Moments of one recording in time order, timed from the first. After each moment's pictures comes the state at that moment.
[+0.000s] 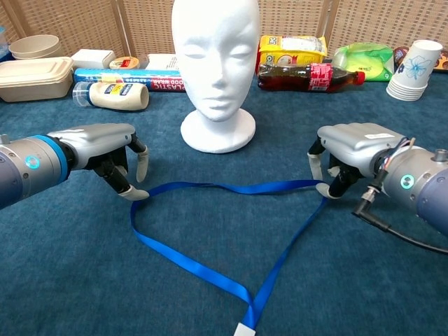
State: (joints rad) left arm -0.75 -1.65 -0.16 -1.67 0.65 1.09 0.73; right arm 0.69 -1.75 0.17 -1.65 -0.70 1.27 -0.87
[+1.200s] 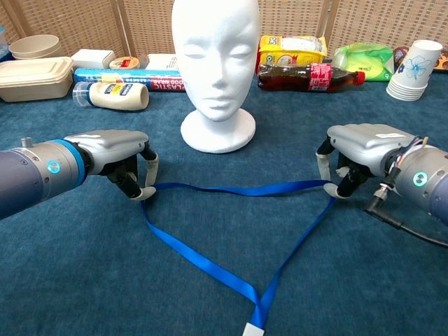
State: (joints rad) left arm -0.82 -1.68 -0.14 -1.66 0.56 1.11 0.78; right arm 0.68 -1.72 0.17 -1.67 -0.69 1.26 -0.84
